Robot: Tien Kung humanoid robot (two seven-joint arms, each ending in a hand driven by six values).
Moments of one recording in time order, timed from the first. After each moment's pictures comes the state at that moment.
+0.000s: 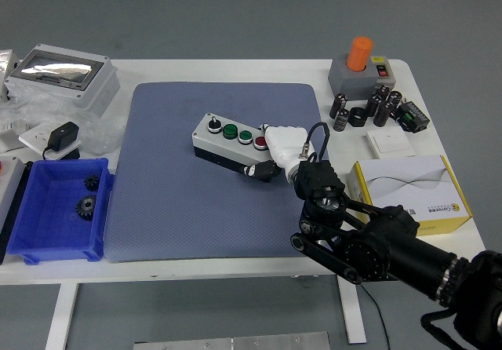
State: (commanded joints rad) left arm -0.02 0.16 -1.95 -0.26 1.91 -0.14 0.36; right arm 0.69 0.00 0.51 0.98 -2.06 -0.20 -0.57
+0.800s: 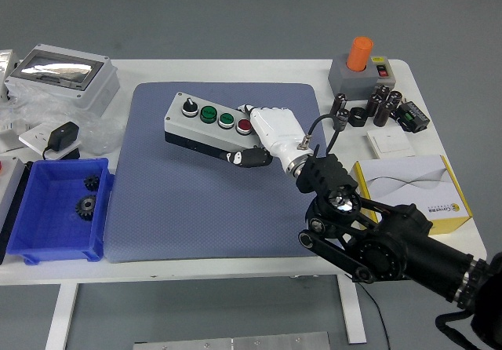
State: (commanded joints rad) left arm -0.02 0.15 -1.96 -0.26 1.91 -0.12 0.33; right arm 0.67 -0.12 0.51 1.15 -2.01 -0.32 -0.33
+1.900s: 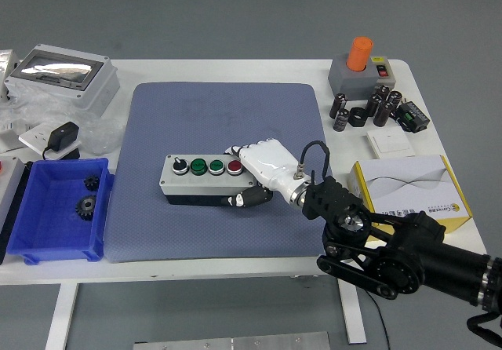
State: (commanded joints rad) left arm -0.03 0.13 -1.97 -0.26 1.93 -0.11 0.31; right arm 0.70 -0.17 0.30 1.14 -2.00 -0.32 -0.26
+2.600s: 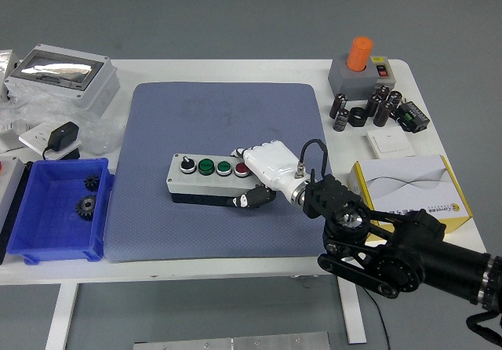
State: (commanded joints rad) left arm -0.03 0.14 -1.97 -0.26 1.93 -0.11 0.31; right arm 0.70 -0.17 0.32 1.15 -2.03 -0.24 -0.32
